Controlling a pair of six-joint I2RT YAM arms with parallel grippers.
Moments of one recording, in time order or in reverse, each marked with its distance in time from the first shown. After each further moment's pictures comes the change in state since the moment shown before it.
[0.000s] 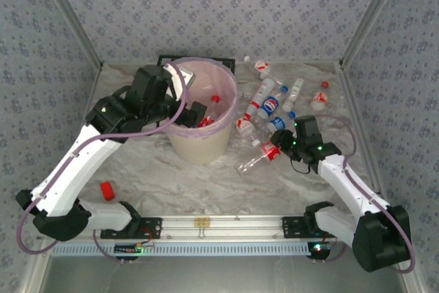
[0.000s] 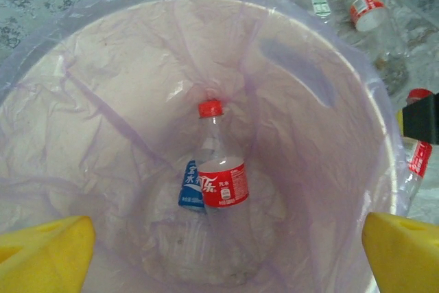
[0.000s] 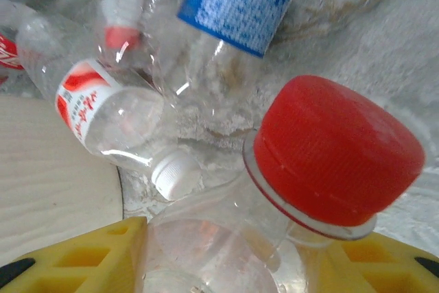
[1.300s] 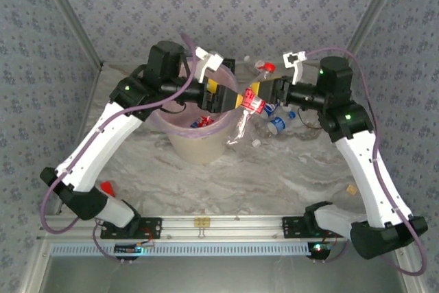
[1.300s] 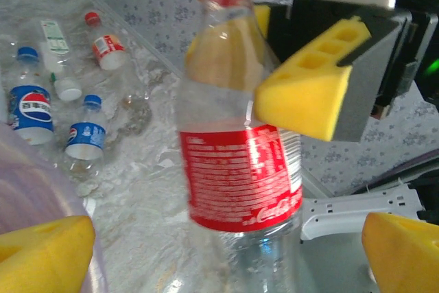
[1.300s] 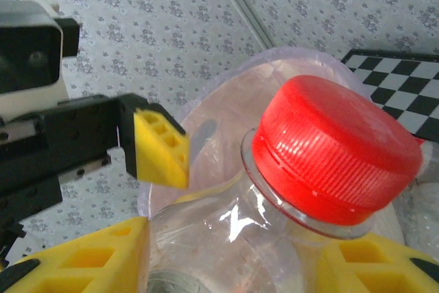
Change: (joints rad) left arm 0.050 0.216 0.140 0.243 0.782 -0.269; right arm 0.058 0.117 0.743 -0.019 -0.595 -0.383
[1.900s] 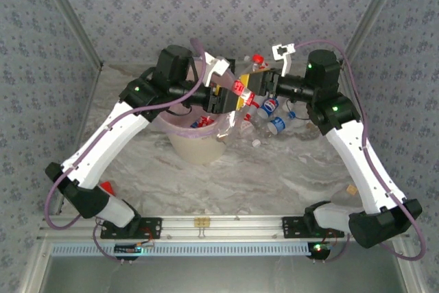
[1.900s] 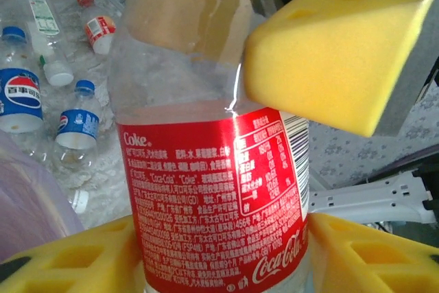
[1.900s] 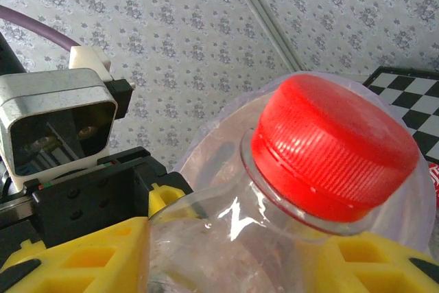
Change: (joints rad) left arm -0.015 0.017 -0.044 0.027 -0.005 -0.007; right arm 0.059 0.077 0.021 0.136 0.010 0.059
